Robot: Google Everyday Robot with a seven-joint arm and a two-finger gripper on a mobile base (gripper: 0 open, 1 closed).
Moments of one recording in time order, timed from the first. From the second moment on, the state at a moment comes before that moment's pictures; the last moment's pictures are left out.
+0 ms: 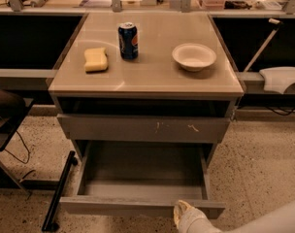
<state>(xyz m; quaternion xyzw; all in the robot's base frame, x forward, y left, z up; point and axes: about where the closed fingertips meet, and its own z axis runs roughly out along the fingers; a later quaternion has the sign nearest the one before) 0.389 -0.111 0.442 -0.41 0.83 -0.03 0.37</state>
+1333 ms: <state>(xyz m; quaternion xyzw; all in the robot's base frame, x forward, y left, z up) 0.393 -0.109 0.447 -0.41 0.83 -0.03 0.37</state>
